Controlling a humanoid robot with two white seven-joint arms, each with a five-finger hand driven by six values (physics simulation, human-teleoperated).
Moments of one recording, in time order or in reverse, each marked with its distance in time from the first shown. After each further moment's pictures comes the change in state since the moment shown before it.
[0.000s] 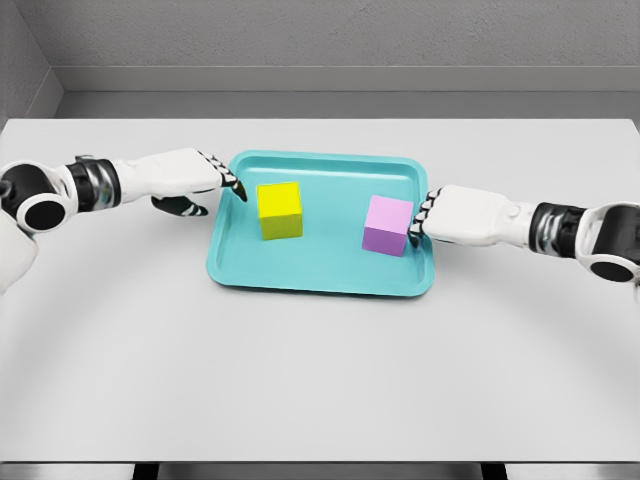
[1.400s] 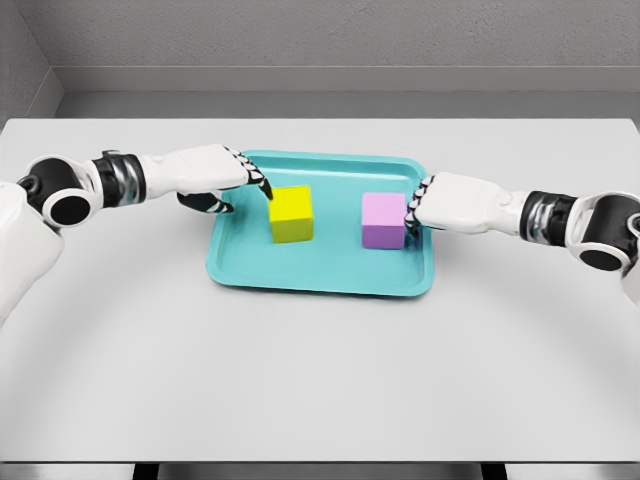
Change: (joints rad) left arm -0.014 -0.061 0.001 -0.017 0.002 0.000 -0.016; right arm -0.029 0.042 -0.008 0.044 0.014 -0.001 -0.005
